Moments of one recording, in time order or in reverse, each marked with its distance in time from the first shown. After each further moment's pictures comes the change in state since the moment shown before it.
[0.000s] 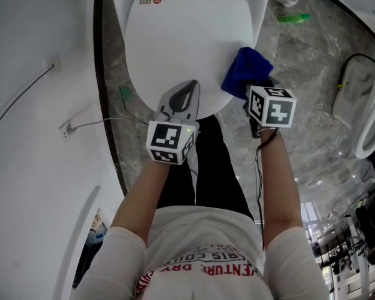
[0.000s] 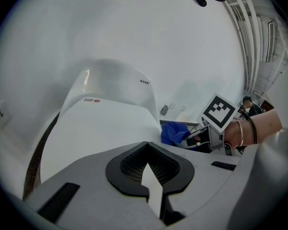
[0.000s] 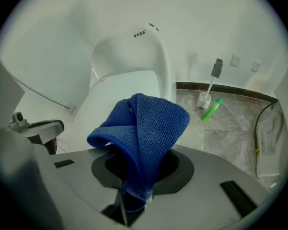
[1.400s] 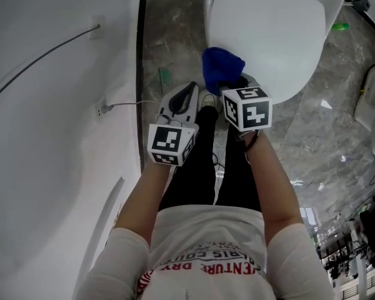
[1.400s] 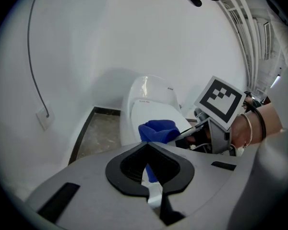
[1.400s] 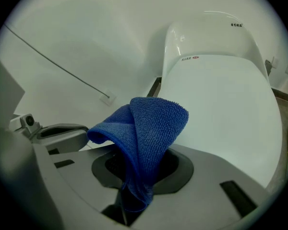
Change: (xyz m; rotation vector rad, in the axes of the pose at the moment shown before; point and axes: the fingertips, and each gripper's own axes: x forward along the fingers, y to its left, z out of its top) left arm -0.186 0.187 -0.065 0.022 -0.009 0.069; right arm 0.072 0.342 -0.034 -0.105 0.002 0.214
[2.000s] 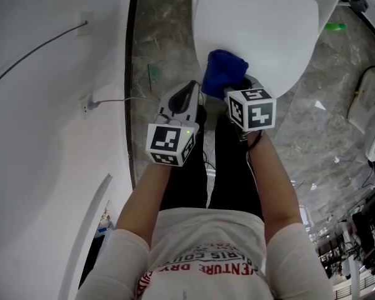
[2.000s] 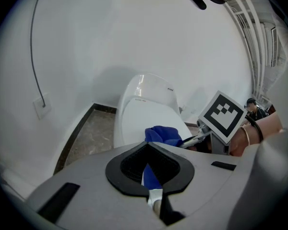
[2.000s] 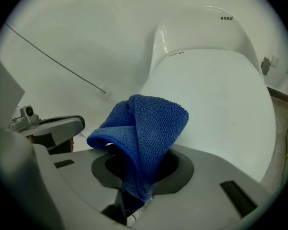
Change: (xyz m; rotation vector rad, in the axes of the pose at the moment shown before) left arm 0.025 -0.038 -0.007 -0.081 -0.022 0.020; right arm -0.013 -0.053 -0.029 -0.029 0.025 0.008
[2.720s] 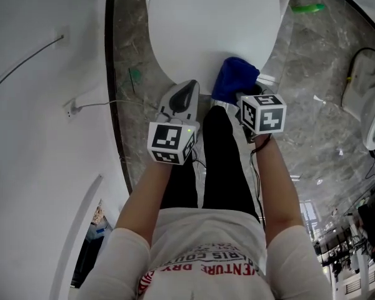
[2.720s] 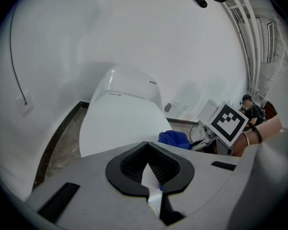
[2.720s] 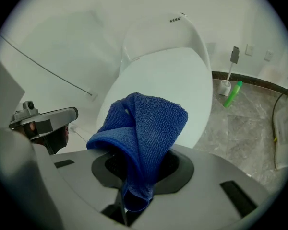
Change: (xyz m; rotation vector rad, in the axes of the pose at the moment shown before) left arm 0.049 -0.117 -0.010 0.034 0.022 -0.047; right arm -0.086 -0.127 -0.069 0.094 -0.010 -0.074
